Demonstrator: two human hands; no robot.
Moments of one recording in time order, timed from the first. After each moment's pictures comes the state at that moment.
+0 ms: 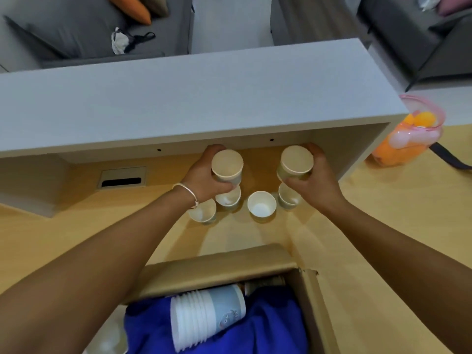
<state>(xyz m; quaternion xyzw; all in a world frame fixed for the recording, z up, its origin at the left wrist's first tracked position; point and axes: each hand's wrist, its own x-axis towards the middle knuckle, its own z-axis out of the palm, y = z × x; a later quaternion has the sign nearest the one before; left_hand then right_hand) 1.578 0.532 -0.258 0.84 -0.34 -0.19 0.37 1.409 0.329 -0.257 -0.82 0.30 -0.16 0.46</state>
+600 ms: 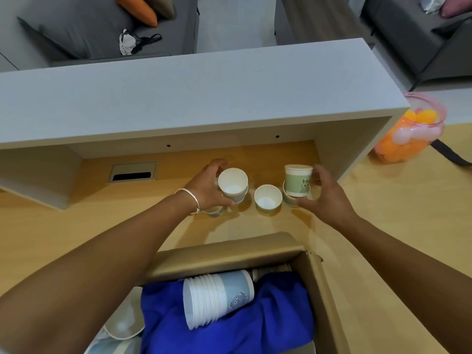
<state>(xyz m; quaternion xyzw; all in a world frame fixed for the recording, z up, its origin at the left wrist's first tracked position) 1.566 0.562 -0.270 0.87 -0.32 -0.26 0.27 1.365 0.335 -0.294 -0.88 0.30 -0.09 0.37</state>
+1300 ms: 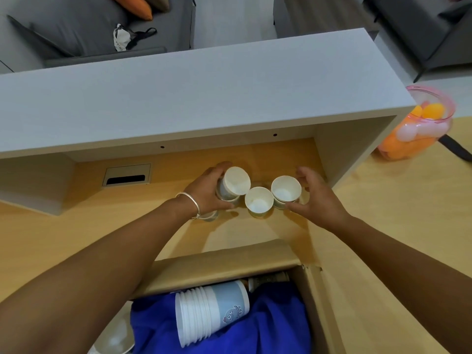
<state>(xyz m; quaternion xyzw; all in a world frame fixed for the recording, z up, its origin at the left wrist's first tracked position) 1.572 0.549 -0.287 0.86 -0.36 -0.26 0.23 1.379 0.332 -0.310 -0.89 0.25 -0.05 0.38</state>
